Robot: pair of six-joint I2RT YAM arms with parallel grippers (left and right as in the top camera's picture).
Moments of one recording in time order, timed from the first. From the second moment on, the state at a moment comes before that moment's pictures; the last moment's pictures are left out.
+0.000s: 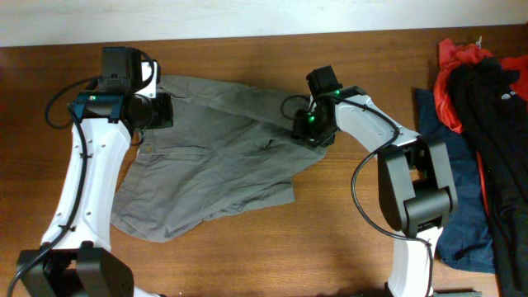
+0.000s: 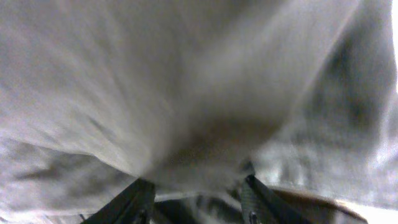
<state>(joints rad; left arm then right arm) -0.03 1.68 1.55 -0.93 0.01 -0.04 0.27 2.13 1.53 -0.70 -0.27 0.50</state>
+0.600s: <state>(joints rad) -0.03 1.68 1.55 -0.96 0.01 -0.04 0.12 2.09 1.62 -0.37 -0.41 0.41</state>
